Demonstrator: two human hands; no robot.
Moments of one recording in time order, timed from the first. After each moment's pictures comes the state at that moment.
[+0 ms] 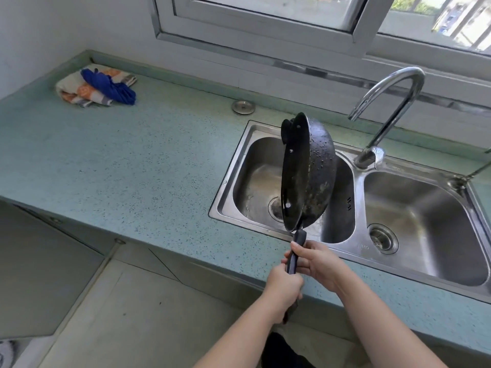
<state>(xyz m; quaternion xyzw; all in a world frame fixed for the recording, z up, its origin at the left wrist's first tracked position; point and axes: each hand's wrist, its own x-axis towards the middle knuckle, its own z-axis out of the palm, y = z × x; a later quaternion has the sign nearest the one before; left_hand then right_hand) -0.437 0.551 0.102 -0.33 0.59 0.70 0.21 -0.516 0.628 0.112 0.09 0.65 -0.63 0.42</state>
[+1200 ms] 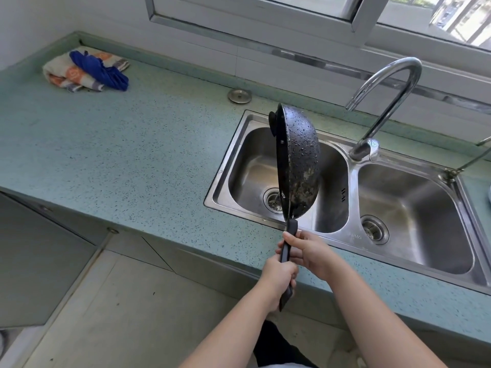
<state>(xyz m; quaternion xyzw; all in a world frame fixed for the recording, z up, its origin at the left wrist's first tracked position) -0.435 0.556 0.091 -0.36 0.48 0.78 0.20 -0.515 0.626 0.104 0.09 0.67 -0.60 0.42</state>
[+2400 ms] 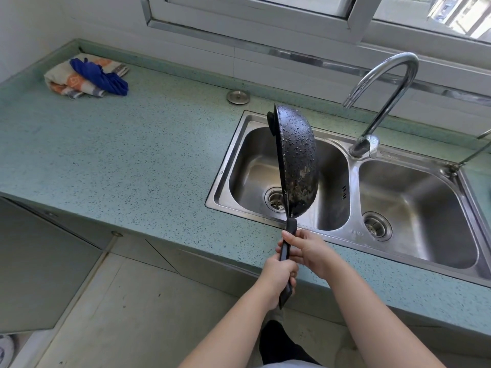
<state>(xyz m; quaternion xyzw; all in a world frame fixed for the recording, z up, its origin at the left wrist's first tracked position) -0.431 0.549 0.099 -0.34 0.46 0.79 0.21 -0.512 0.624 0.100 0.09 0.67 -0.61 0.41</state>
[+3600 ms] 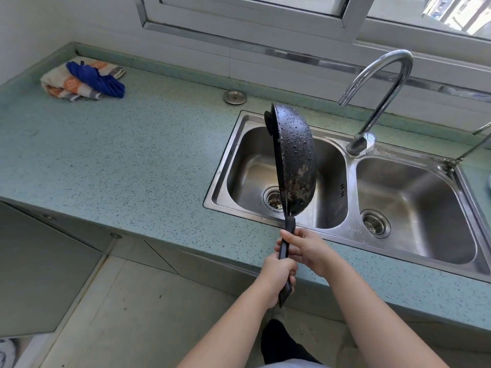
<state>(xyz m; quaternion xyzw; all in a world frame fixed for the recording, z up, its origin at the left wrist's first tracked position) -0.432 0.550 0.097 -0.34 0.46 0.79 0.21 -0.511 0.626 0.104 0.10 0.67 -0.61 0.41</state>
